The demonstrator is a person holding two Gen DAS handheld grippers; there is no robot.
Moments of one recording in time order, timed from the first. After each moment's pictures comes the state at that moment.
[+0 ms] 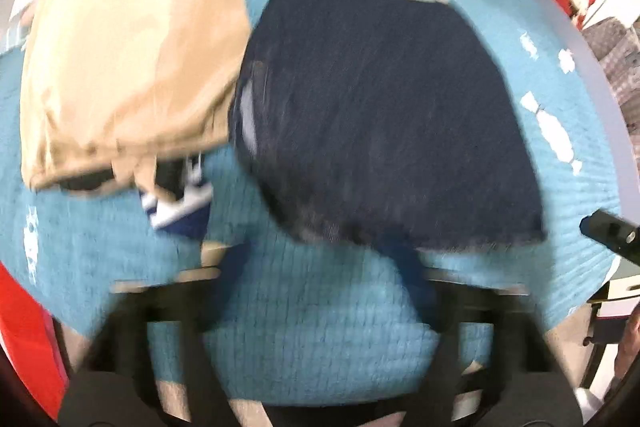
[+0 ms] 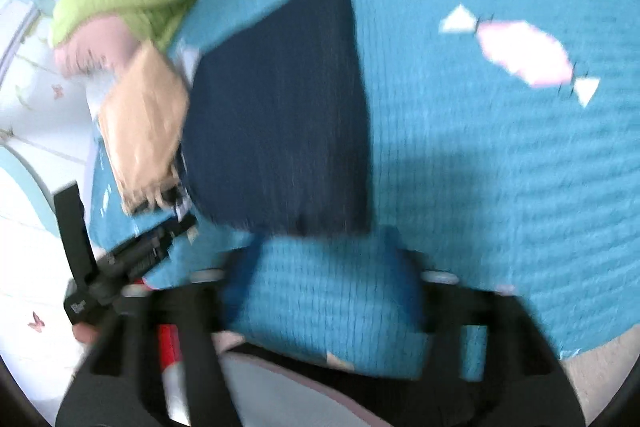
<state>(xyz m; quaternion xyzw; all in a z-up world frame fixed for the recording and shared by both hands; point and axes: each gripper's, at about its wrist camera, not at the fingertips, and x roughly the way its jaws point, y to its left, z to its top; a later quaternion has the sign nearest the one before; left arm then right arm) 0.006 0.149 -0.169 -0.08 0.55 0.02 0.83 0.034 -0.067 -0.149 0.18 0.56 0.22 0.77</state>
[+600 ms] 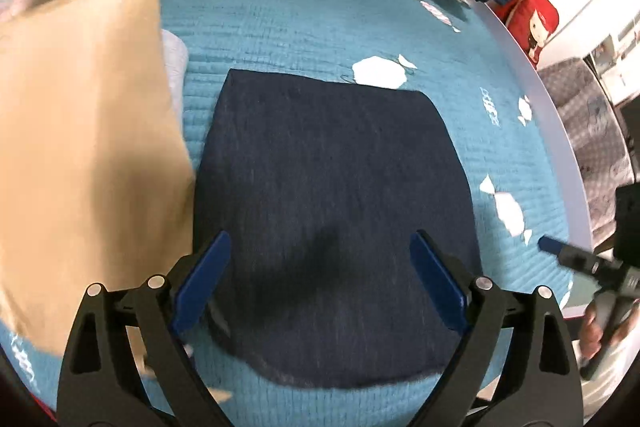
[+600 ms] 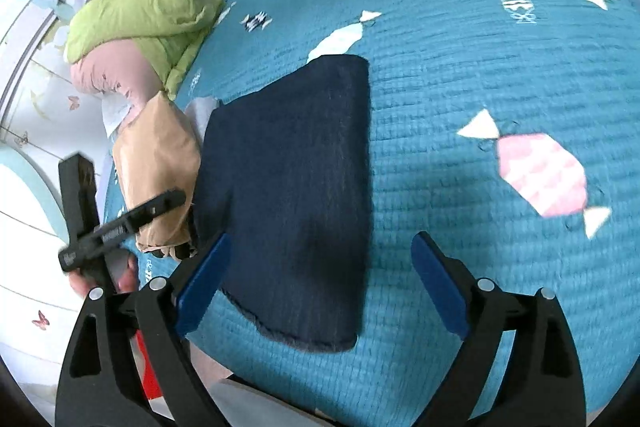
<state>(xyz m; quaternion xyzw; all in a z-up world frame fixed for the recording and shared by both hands) 0.141 0.195 -0.166 -0.15 0.55 -0.08 0.82 0.122 -0.065 -0.146 0.17 0.57 0.26 0.76</state>
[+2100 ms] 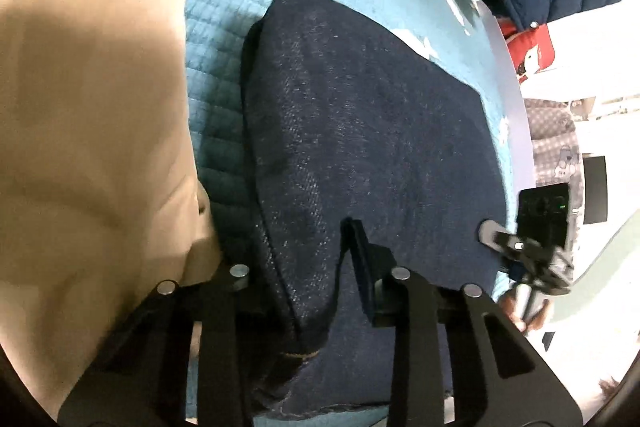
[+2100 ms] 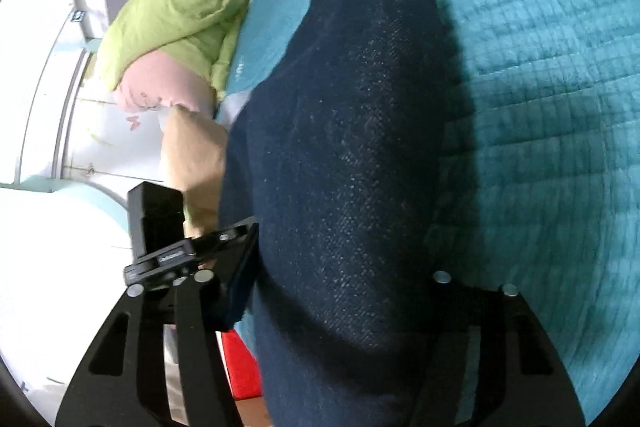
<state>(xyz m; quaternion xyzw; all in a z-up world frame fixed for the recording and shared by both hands) 0.167 0.234 -0.241 -0.29 0.59 -0.14 0.74 0.179 -0.031 -0.226 0.32 0.58 0.37 0.65</state>
